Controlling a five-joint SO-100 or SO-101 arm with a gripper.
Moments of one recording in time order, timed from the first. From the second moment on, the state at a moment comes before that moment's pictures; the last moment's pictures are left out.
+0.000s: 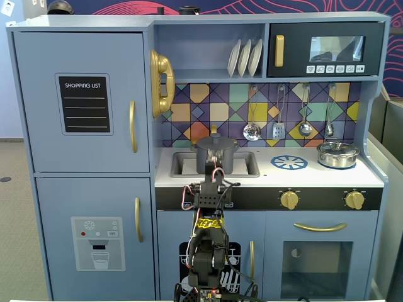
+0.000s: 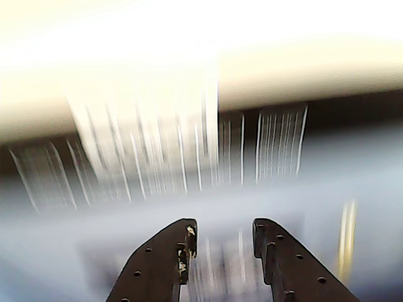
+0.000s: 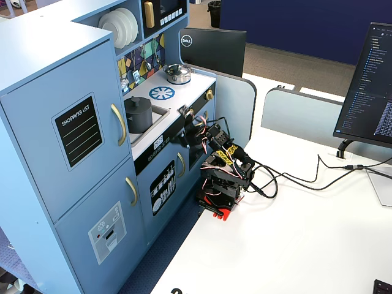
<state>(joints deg) 5.1 173.6 140.2 57.5 -90.6</state>
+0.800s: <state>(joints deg) 4.0 147.7 120.0 23.1 -88.8</state>
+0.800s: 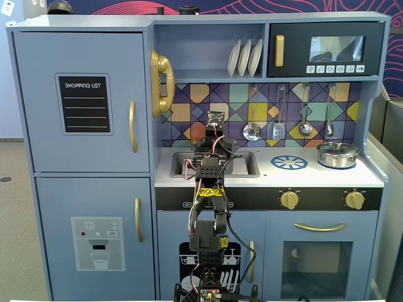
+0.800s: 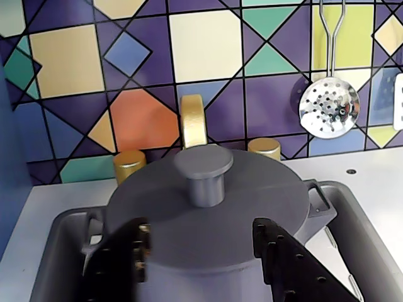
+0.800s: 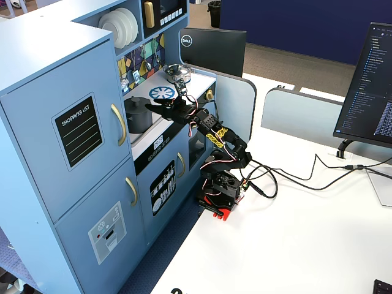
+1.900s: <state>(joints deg) 2.2 121.4 110.1 10.2 -90.9</state>
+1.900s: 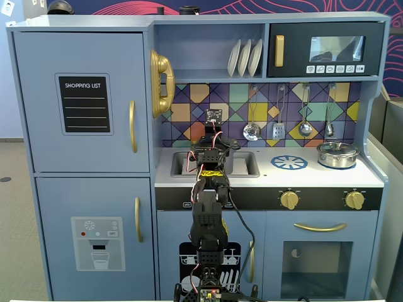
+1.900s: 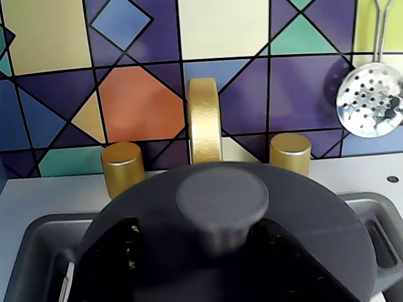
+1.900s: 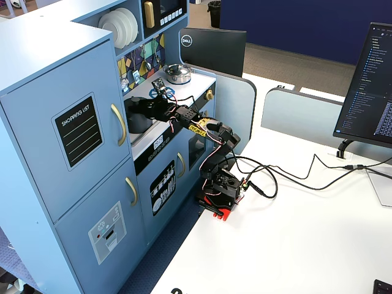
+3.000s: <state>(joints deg) 17.9 123.5 101.5 11.7 -90.7</state>
